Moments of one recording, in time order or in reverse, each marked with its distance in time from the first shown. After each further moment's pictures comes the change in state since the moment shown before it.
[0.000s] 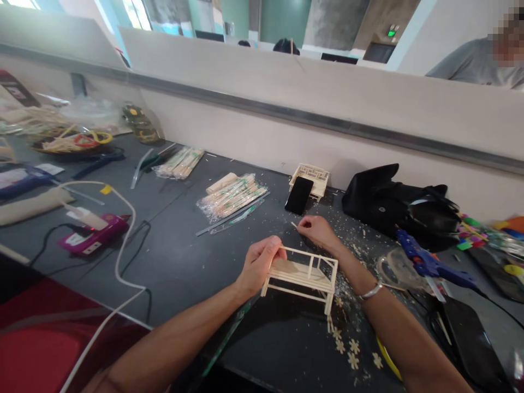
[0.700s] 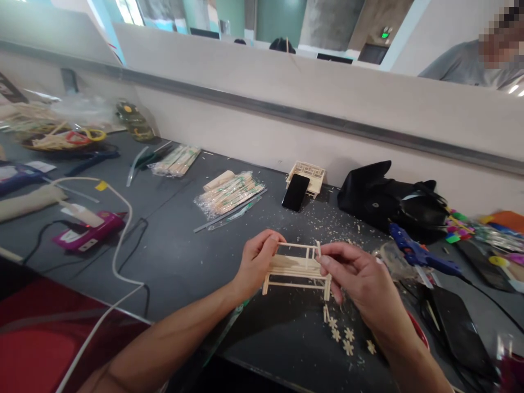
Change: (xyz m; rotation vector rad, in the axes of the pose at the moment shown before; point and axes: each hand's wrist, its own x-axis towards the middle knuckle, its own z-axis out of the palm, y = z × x) left_hand -0.007 0.011 0.004 0.163 0.095 0.079; right_hand -0.148 -0.051 -0.038 0.615 0.105 0.096
